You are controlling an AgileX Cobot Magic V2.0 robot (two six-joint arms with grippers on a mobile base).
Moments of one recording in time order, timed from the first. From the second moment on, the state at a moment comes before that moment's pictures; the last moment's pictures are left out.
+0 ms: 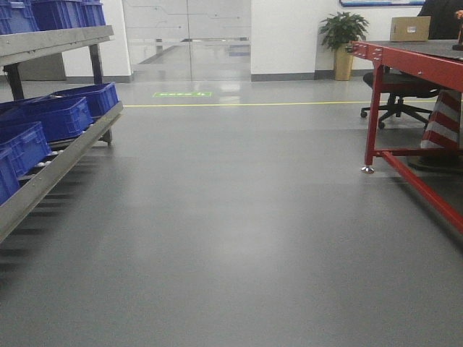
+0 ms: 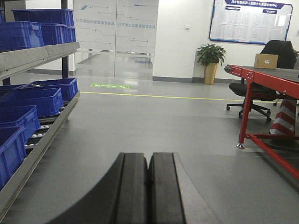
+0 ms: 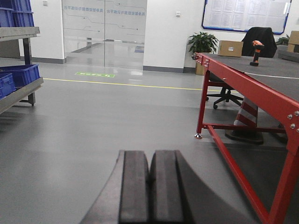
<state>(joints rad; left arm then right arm) -0.05 0.00 0.00 0.04 0.00 -0.08 -0.11 0.00 0.00 0.07 0.05 -0.08</state>
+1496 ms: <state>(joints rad) -0.05 0.00 0.00 0.04 0.00 -0.08 -0.11 0.00 0.00 0.07 0.05 -0.08</state>
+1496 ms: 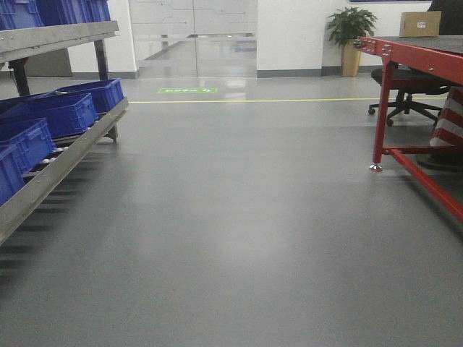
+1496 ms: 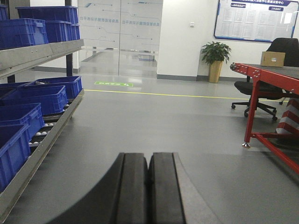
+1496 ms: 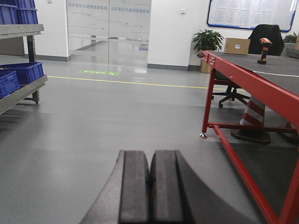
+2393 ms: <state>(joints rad) -0.05 0.00 0.00 0.04 0.00 -0.08 -0.11 0.00 0.00 0.07 0.05 -0.08</state>
